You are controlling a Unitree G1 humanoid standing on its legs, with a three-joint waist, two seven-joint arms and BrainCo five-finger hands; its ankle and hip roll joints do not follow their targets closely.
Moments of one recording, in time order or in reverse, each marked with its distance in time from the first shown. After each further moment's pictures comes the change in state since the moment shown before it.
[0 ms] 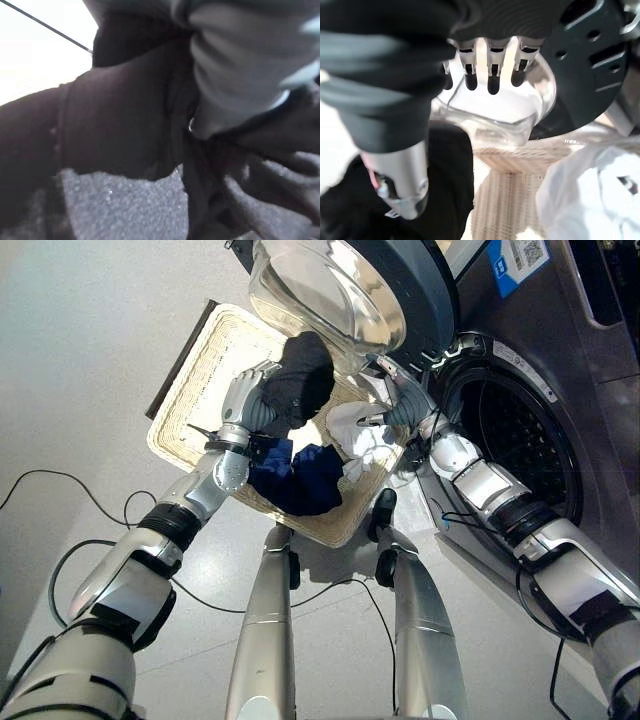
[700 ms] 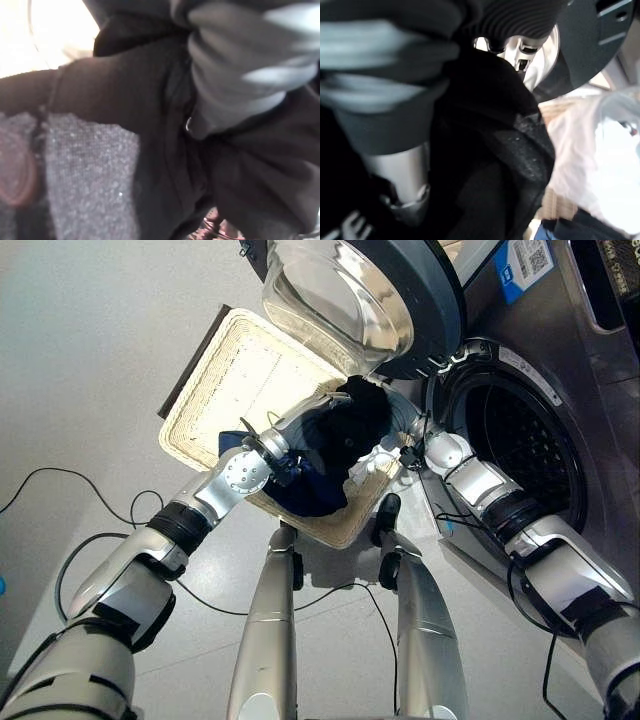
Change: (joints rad) left arm 0.000 -0.007 -0.037 -0.139 -0.199 -0.111 -0.479; right arm -0.011 0.040 0.001 0.049 0.056 0.044 0.203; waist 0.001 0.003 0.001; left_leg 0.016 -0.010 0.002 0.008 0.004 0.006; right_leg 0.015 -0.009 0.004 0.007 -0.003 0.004
